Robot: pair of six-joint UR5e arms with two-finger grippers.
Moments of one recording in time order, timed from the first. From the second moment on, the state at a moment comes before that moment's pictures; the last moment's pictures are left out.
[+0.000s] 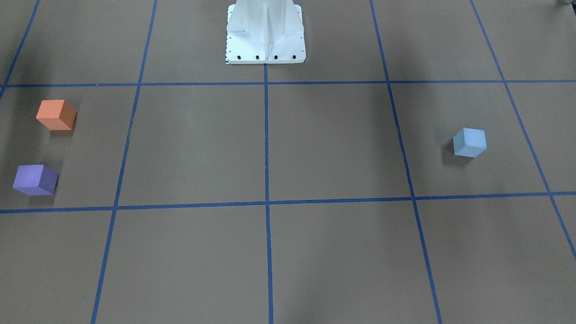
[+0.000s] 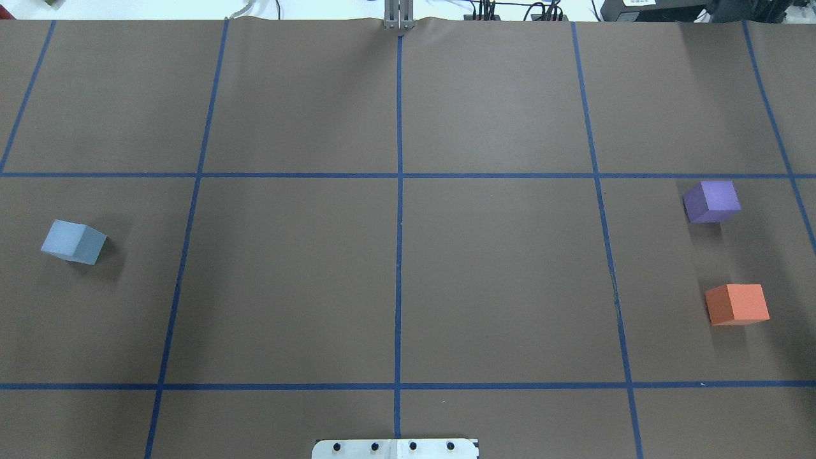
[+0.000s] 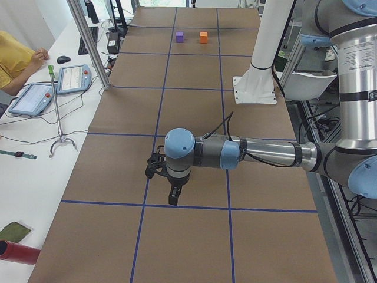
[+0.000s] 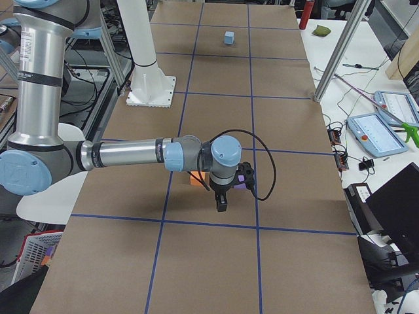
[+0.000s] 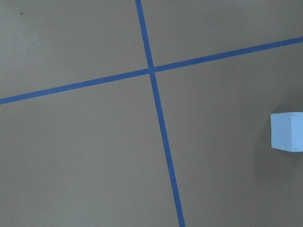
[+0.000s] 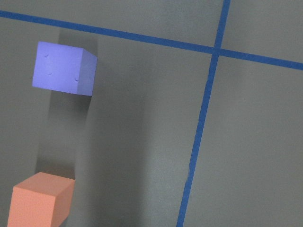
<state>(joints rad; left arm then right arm) -1.60 -1.39 -1.89 -1.56 -2.35 0.14 1.50 -1.72 1.83 -1.66 2.39 -0.12</state>
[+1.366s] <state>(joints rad) -1.46 -1.33 -1.95 -1.68 -2.36 -0.08 1.50 -1.72 1.83 -1.66 2.40 -0.12</state>
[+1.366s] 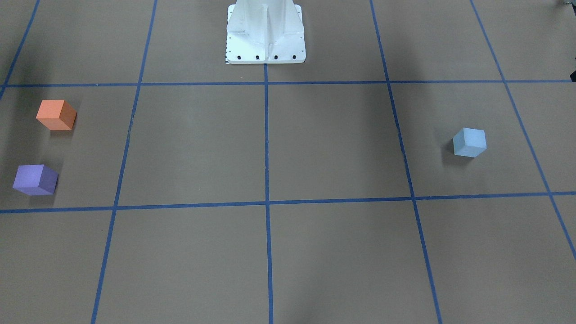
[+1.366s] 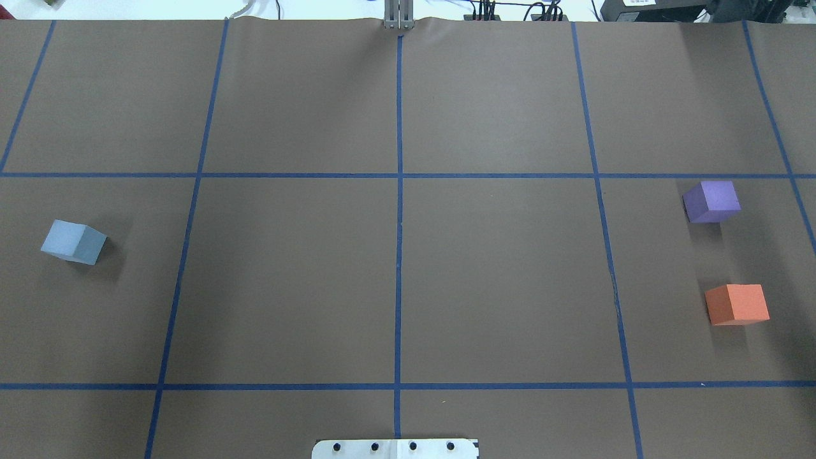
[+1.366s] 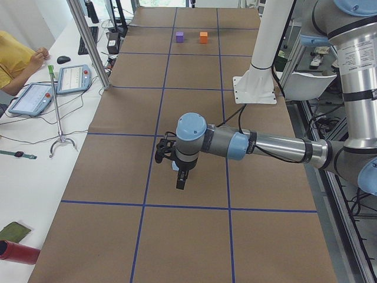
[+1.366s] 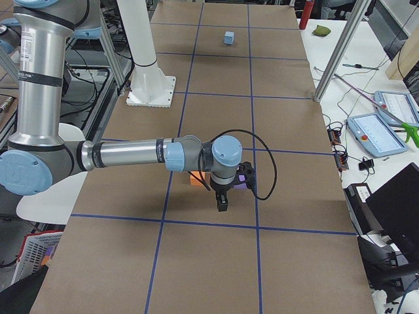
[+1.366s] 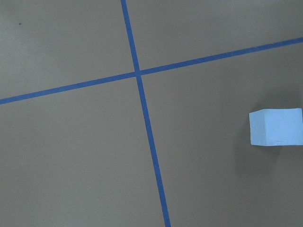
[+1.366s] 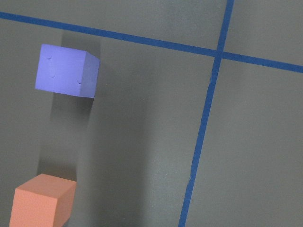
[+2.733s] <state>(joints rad) -0.99 -1.52 -1.77 -1.82 -2.19 -0.45 1.50 -1.73 1.83 -1.66 2.40 -0.12</state>
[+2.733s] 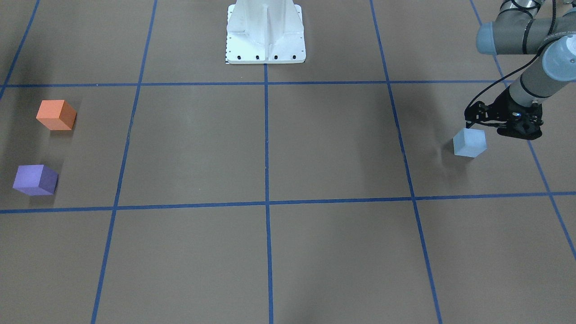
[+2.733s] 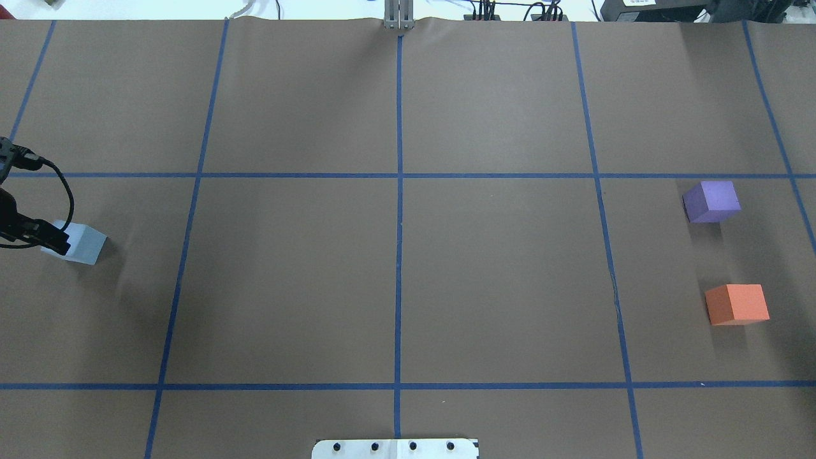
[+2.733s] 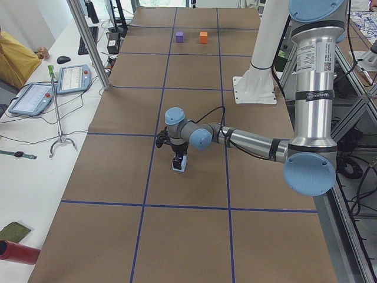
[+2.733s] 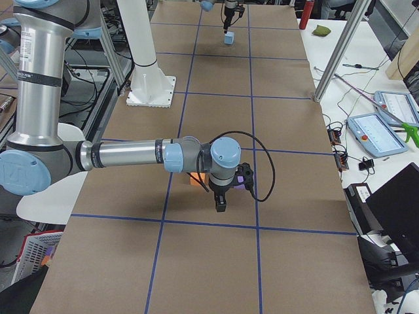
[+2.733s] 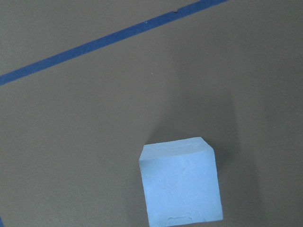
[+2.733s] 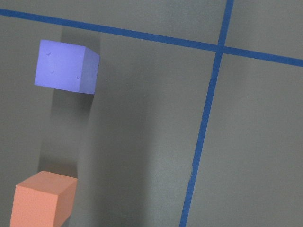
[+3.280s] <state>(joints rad) -0.96 -1.57 -1.71 -1.83 -2.19 -0.52 1.50 -1.73 1.83 -1.66 2.41 -0.12</state>
